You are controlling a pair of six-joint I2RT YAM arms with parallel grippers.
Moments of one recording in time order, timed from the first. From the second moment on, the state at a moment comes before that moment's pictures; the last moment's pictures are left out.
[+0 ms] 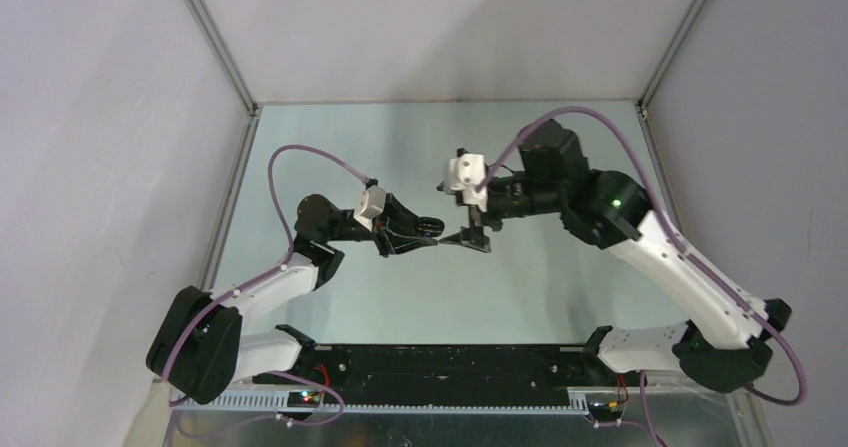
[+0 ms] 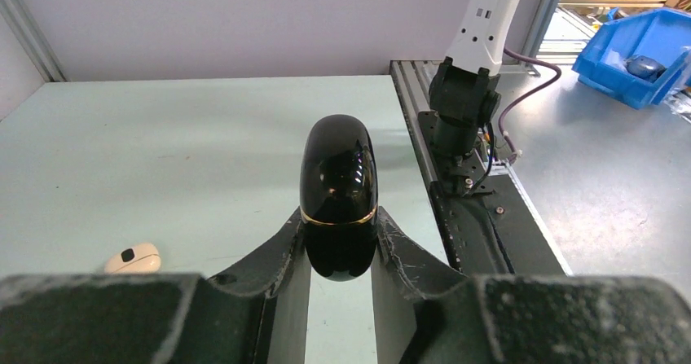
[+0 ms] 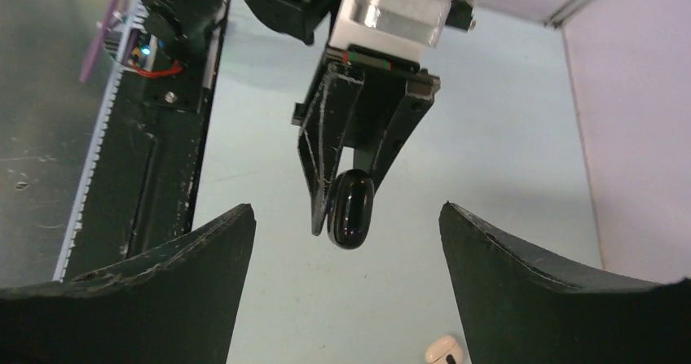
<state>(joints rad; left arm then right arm) -0.49 1.20 0.51 0.97 1.13 -0.27 0.88 1.27 1.59 -0.75 -0.52 -0.59</state>
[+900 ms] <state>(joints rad) -0.49 1.30 0.75 0.32 0.79 0.04 0.44 1.01 1.11 -0.43 -0.23 -0.42</state>
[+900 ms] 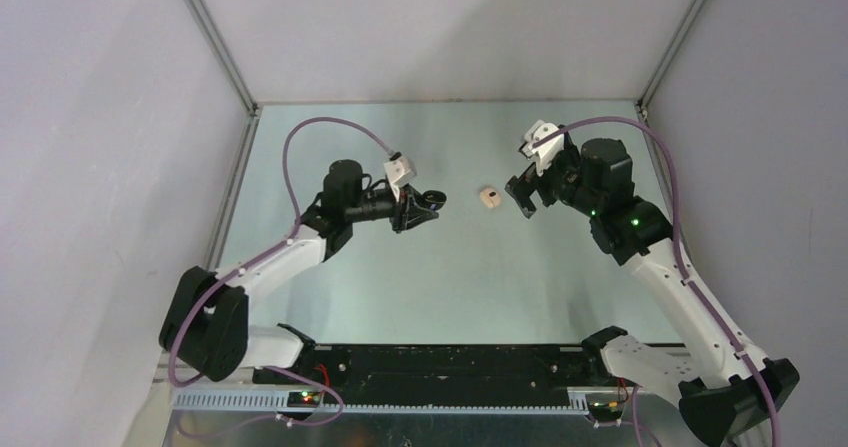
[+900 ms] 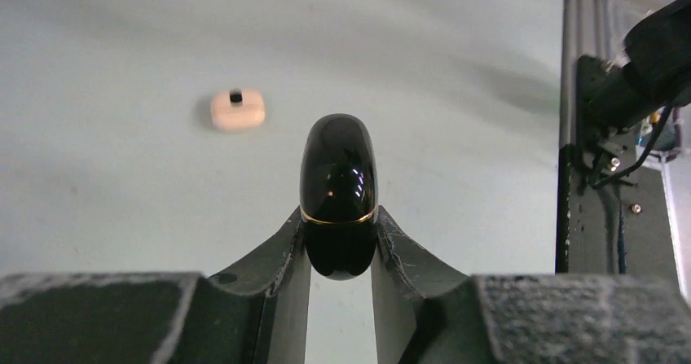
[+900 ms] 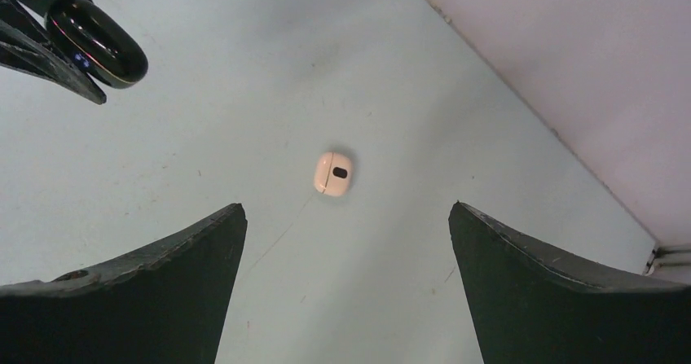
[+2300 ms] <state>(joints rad) -0.33 2.08 1.46 -0.53 0.70 -0.02 0.41 0.97 1.01 -0.28 -0.12 -0.44</state>
